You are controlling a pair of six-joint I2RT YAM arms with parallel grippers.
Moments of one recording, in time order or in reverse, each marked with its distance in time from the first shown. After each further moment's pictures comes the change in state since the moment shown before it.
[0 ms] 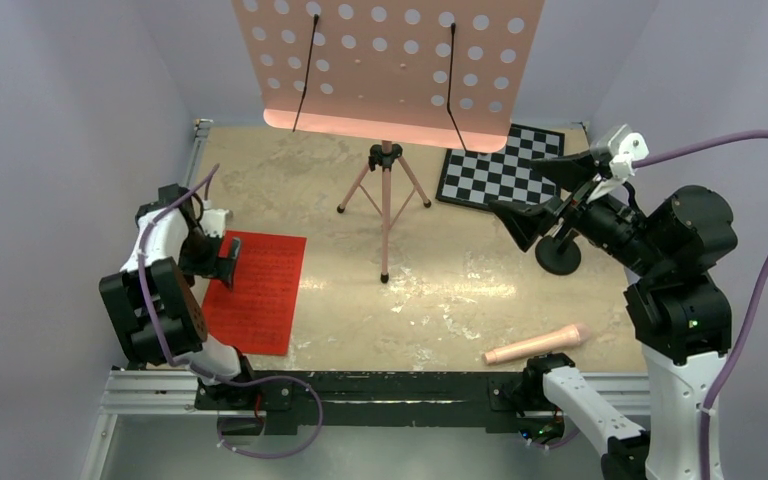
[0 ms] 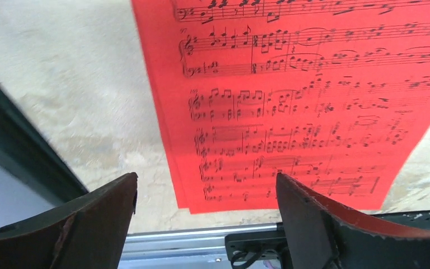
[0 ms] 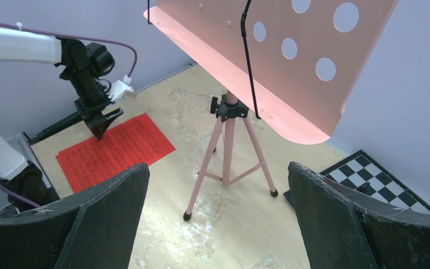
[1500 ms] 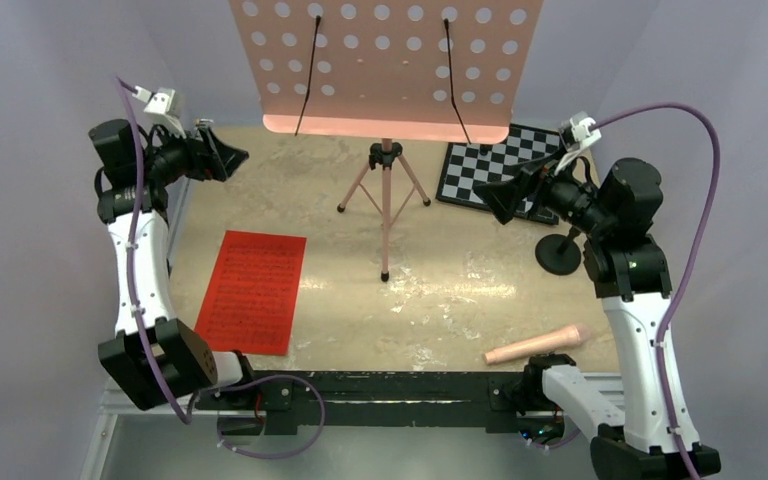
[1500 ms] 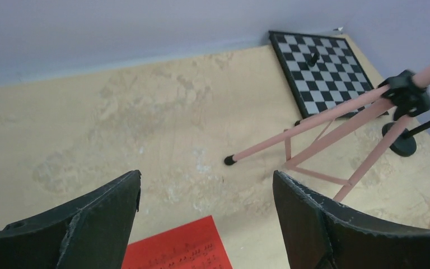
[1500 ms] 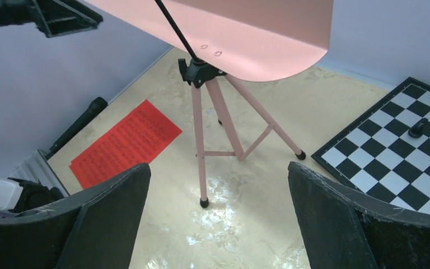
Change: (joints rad) left arm 0.013 -0.298 0.305 0.612 0.833 -0.509; right arm -0.102 0.079 -0.292 0.236 -0.052 0.195
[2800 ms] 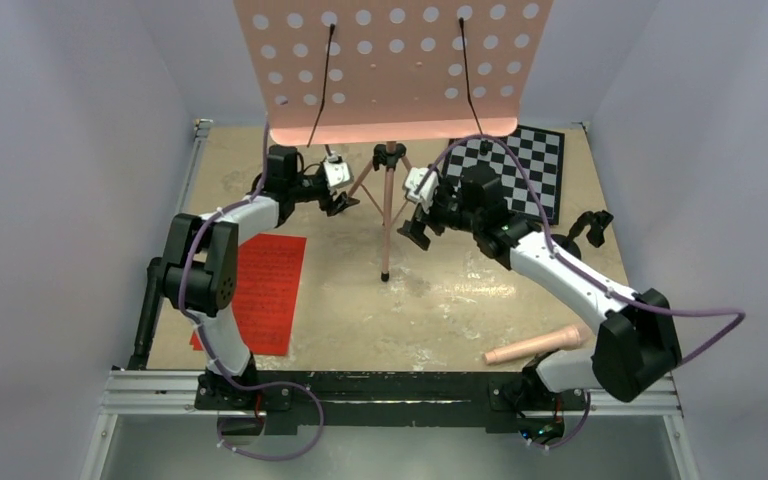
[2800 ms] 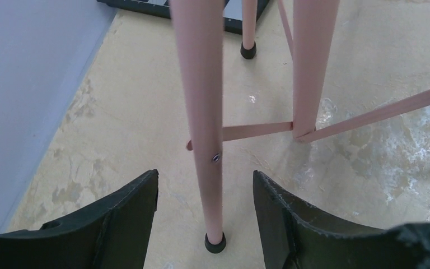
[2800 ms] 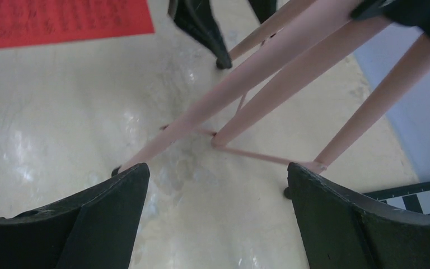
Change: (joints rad) left arm -0.580 0.545 -0.238 0.605 0.005 0.738; right arm 0.446 0.393 -0.295 0.333 0.167 -0.760
